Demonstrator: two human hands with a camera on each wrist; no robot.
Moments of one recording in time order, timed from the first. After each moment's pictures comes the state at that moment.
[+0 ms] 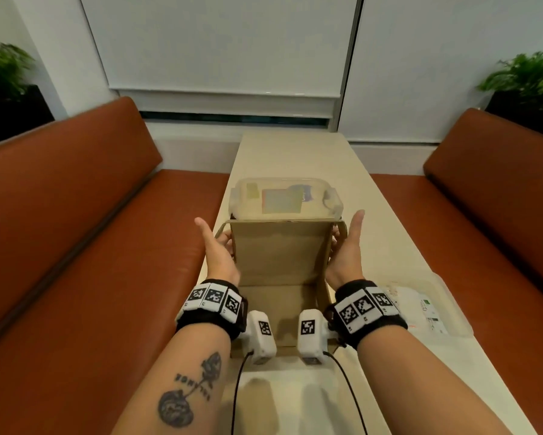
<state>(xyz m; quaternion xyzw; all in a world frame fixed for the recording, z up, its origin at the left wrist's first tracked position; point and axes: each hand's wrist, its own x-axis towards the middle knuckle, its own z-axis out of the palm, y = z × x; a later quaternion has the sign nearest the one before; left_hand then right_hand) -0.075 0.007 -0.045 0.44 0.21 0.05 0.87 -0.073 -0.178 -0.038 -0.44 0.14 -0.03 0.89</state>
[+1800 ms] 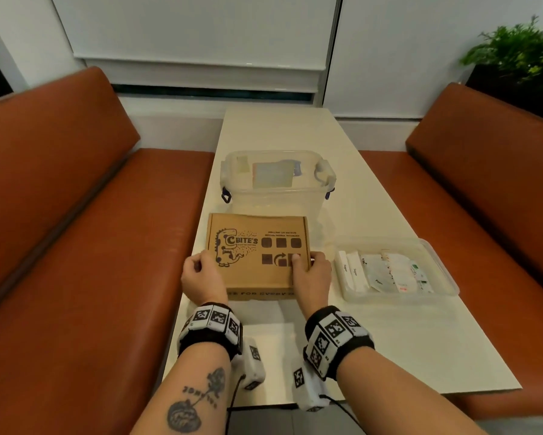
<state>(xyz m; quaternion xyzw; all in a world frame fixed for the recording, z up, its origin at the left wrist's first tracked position) -0.121 0.022 -0.129 0.61 0.35 0.25 0.66 -0.127 -0.137 -0.130 -0.82 0.20 -0.11 0.53</state>
